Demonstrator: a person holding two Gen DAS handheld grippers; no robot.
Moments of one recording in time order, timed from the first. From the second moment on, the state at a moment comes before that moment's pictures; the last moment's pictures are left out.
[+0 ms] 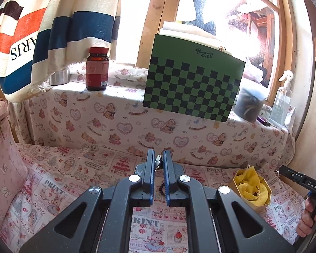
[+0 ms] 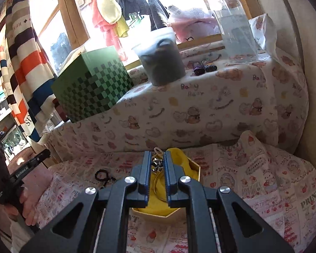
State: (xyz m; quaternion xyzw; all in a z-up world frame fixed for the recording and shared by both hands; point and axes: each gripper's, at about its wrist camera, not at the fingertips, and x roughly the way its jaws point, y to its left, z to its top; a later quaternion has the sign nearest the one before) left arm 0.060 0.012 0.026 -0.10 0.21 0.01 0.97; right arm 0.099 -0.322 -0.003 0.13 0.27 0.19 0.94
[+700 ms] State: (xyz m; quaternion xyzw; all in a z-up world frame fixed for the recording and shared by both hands) left arm 0.060 -0.017 0.030 -0.05 0.21 -0.01 0.98; right arm 0.097 -0.325 0.000 0.14 0.26 0.18 0.94
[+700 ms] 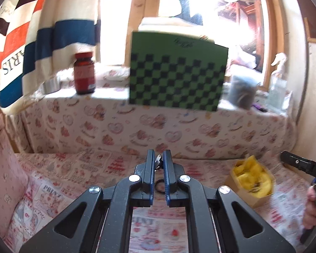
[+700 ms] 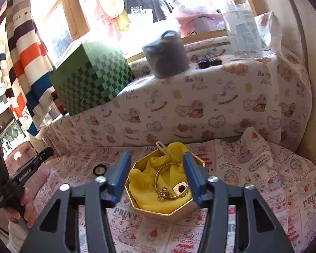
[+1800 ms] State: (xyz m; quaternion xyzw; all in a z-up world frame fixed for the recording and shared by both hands) left arm 0.131 -0.185 0.019 -0.02 0.36 -0.13 0.92; right arm 0.099 -0.415 -0.001 0.32 0.24 0.07 0.92
